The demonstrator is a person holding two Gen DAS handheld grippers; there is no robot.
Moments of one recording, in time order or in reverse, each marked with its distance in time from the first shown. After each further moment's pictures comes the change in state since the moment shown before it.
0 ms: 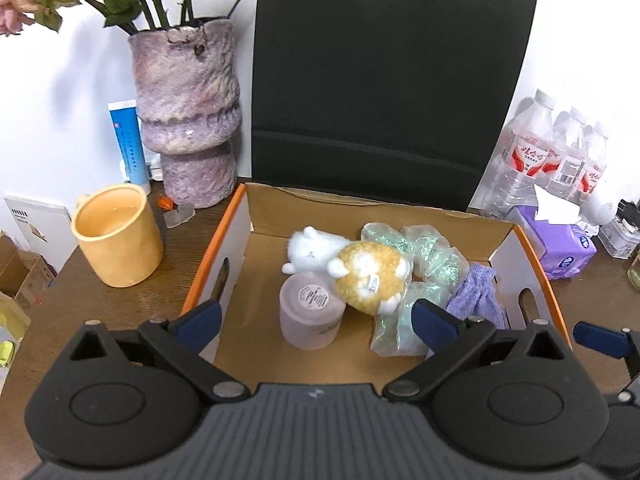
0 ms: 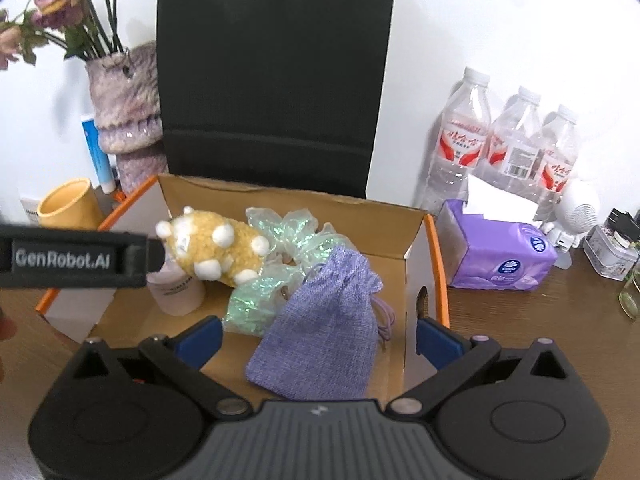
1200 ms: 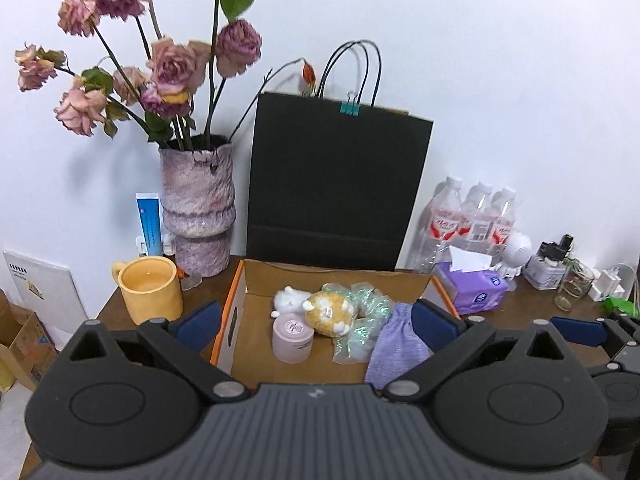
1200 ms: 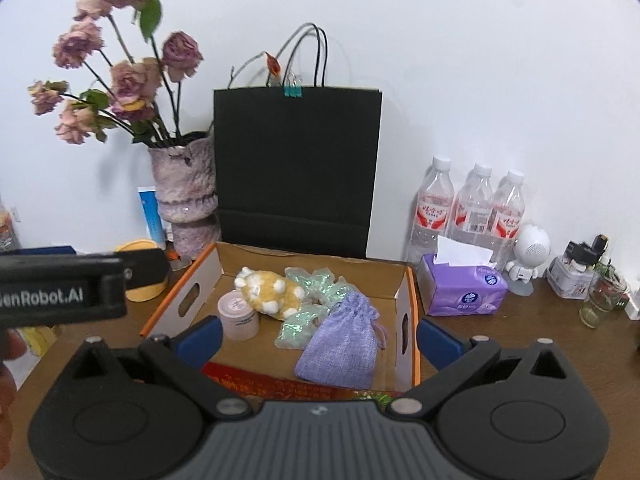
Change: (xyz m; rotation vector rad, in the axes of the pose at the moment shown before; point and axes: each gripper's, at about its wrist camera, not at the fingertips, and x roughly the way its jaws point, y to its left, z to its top) left arm -0.163 0.013 -0.028 0.044 -0.256 -0.119; right arm -0.158 0.023 -0.017 0.019 -0.183 0.006
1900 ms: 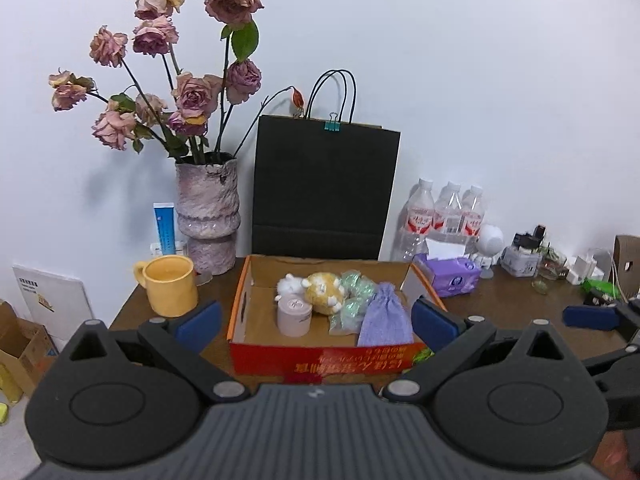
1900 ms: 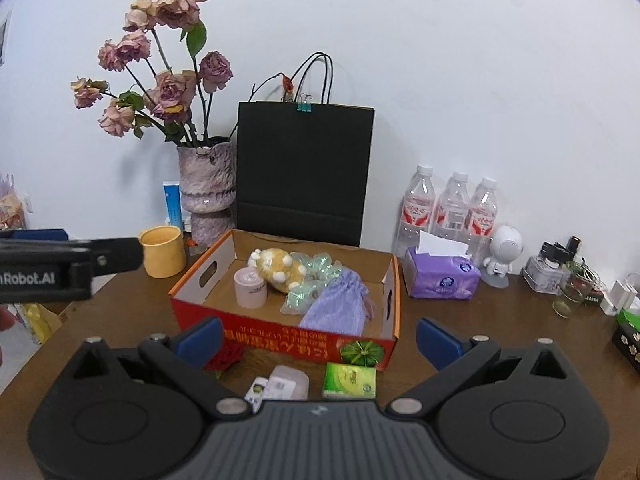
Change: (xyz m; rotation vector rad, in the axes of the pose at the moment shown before) left arm -0.090 0.002 -0.049 0.051 -0.053 -0.018; right arm -0.095 0.002 -0.055 -0.030 -0.050 -0.004
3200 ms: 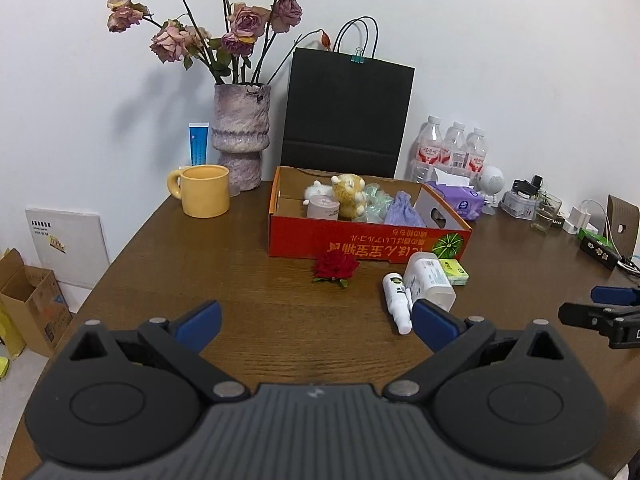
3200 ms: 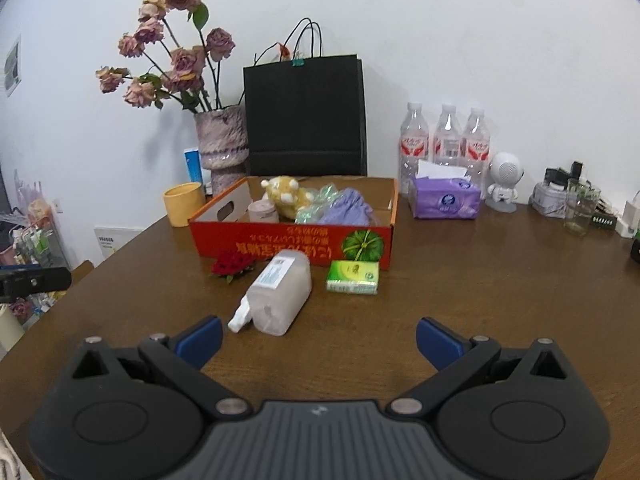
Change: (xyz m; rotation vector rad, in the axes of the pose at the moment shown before) left arm -0.062 0.050 -0.127 -0.034 0.066 -0.017; right arm -0.032 -0.042 -0.134 0.084 0.020 0.121
